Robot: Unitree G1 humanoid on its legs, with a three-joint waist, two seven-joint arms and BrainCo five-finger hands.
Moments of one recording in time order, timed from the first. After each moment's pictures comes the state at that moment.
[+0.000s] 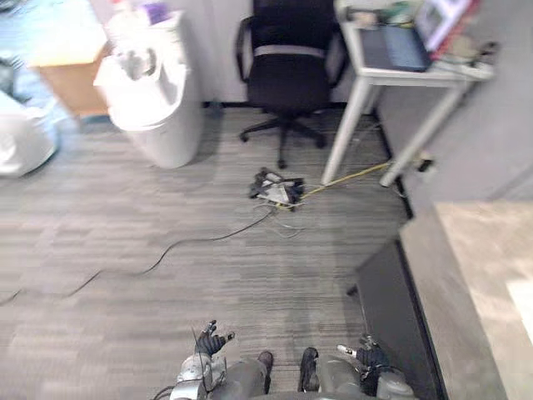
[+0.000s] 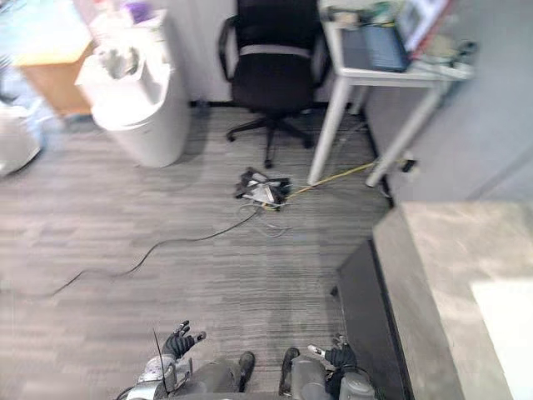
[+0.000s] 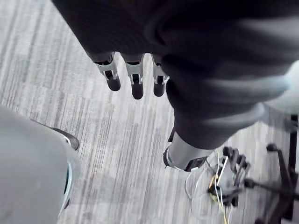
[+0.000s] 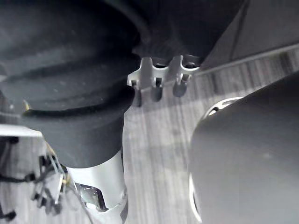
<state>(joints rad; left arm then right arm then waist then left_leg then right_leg) 0.04 0.03 0.07 0.92 -0.13 -0.09 0.07 0.06 -0.04 -0.10 0.91 0.12 -0.05 -0.06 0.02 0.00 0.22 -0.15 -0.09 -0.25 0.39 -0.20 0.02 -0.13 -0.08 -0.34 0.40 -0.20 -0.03</state>
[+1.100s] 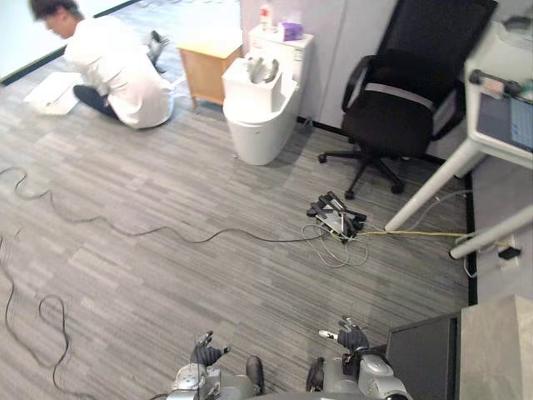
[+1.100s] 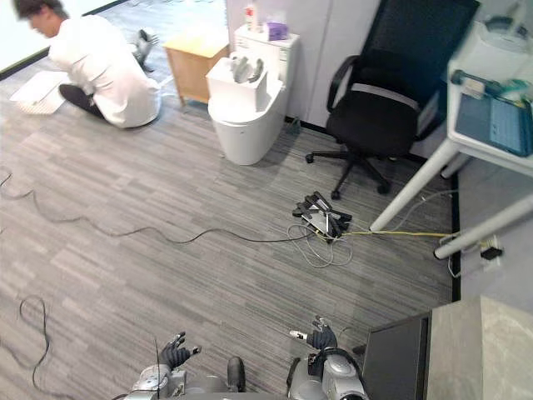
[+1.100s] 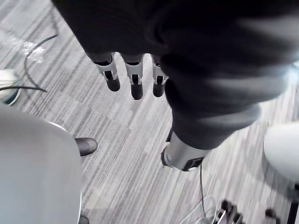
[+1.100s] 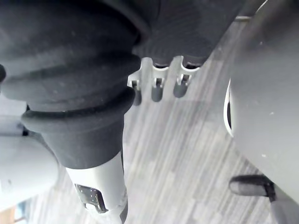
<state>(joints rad) 0.06 0.09 0.00 0.98 -0.10 -0.08 0.07 -0.01 -0.02 -0.04 0.95 0.08 -0.06 -0.04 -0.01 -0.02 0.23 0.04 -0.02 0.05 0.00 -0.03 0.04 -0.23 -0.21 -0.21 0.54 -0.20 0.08</state>
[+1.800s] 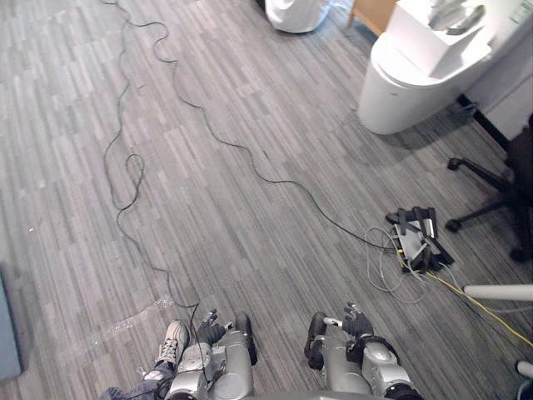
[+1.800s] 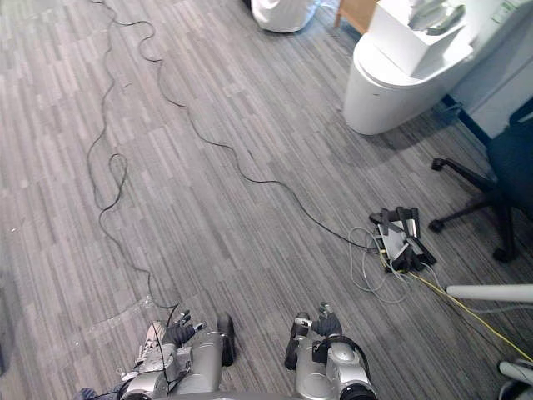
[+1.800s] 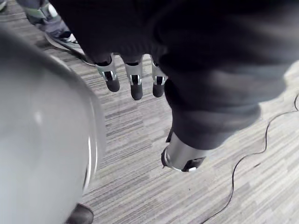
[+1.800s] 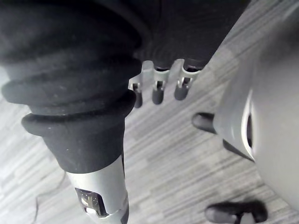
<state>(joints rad) 0.01 0.03 0.03 0.91 -0.14 -0.08 0.07 -0.03 -0.02 -0.04 0.88 0.07 -0.05 -0.06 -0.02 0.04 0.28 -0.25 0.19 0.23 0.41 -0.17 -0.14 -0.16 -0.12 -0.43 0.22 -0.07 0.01</state>
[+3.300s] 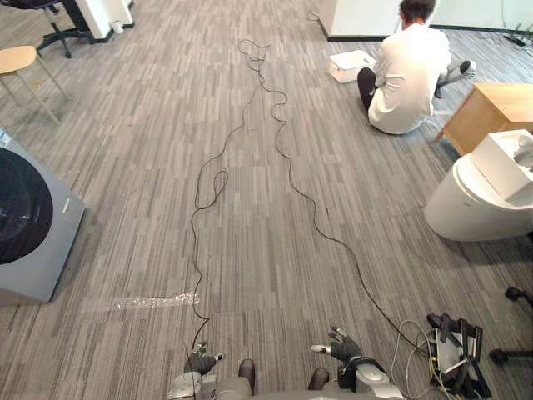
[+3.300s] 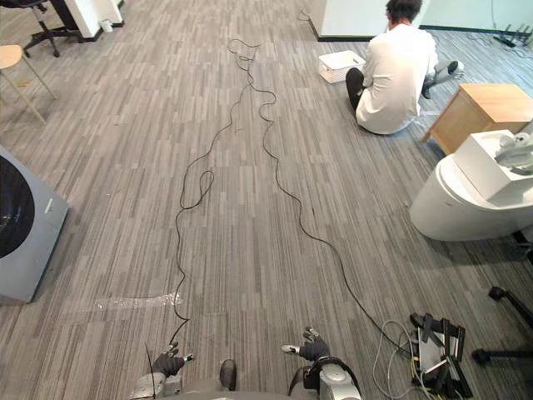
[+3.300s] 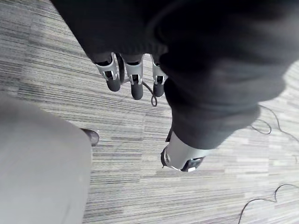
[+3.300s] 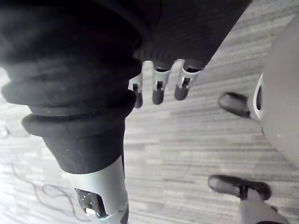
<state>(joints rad) 0.07 0.06 0.07 1.01 -0.11 -0.10 0.06 0.02 -0.04 0.08 0.99 0.12 -0.08 0.00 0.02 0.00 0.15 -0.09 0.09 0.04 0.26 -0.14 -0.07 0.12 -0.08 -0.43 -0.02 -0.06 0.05</state>
